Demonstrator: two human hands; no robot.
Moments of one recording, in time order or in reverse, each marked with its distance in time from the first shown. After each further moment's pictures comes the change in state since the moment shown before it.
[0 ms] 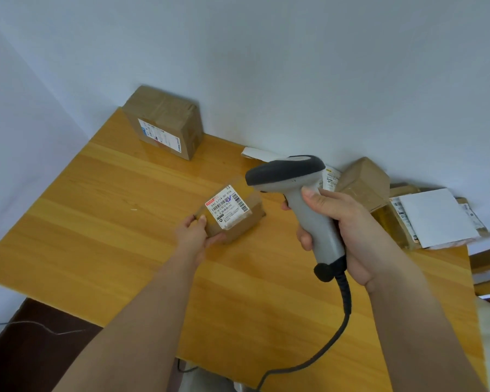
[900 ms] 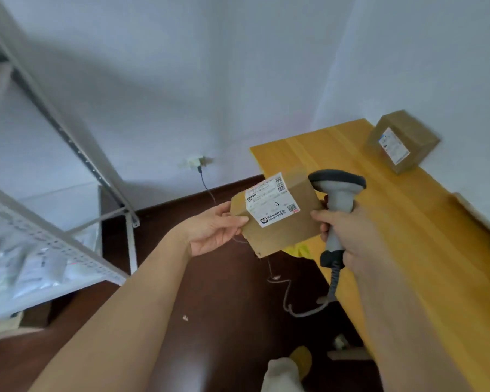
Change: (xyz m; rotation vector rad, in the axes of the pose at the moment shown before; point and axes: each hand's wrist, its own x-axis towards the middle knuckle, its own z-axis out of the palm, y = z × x) left_hand -0.307 -0.095 -0.403 -0.416 -0.347 0.241; right_hand -0.164 0.155 0.256 -0.312 -0.302 -0.037
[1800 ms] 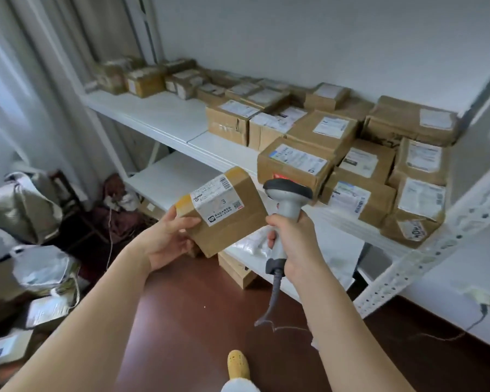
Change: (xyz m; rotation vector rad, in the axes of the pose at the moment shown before) left_hand -0.669 -0.023 -0.371 -0.259 1.051 0.791; right_hand -0.409 0.090 0.637 -0.230 -0.992 -0.001
